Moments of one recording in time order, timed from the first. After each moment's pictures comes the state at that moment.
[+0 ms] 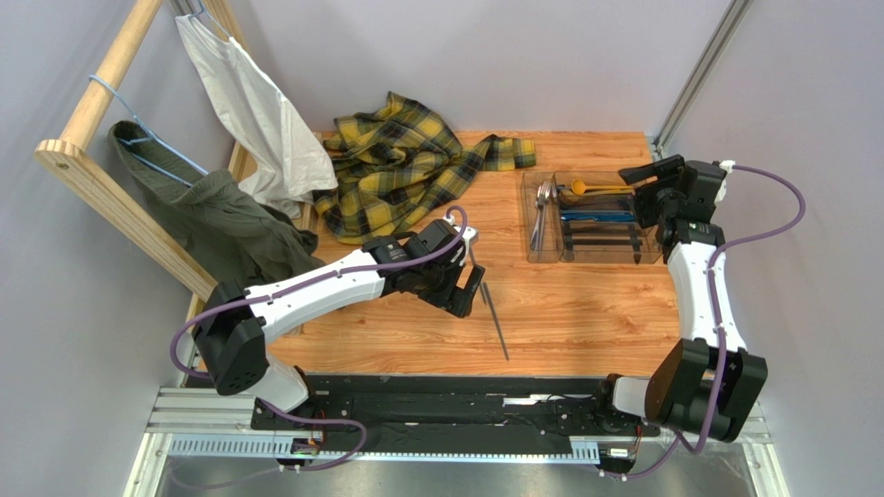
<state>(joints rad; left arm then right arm) -0.94 1.50 1.19 -0.68 0.03 -0.42 -0.27 1.29 1.08 -0.26 -0.15 1.01</state>
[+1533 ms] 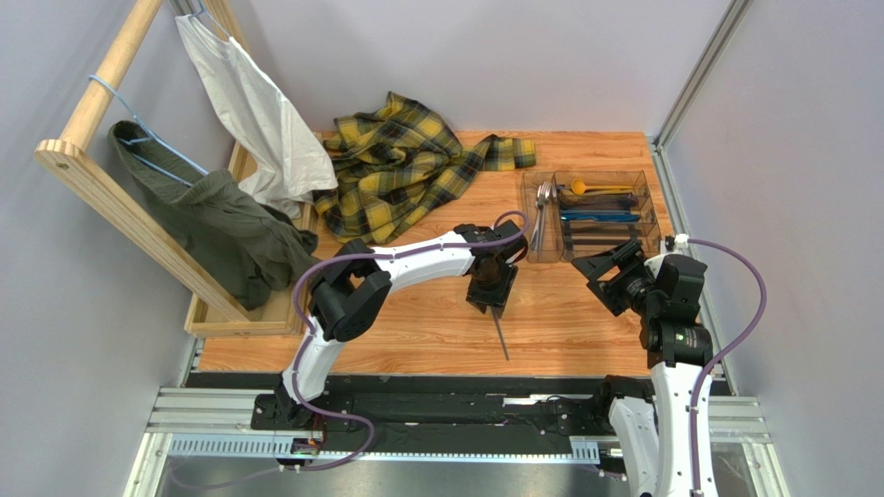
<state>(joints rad) -0.99 2.13 1.67 -0.79 0.12 -0.63 -0.18 0.59 0.65 -0.61 -0.44 0.84</state>
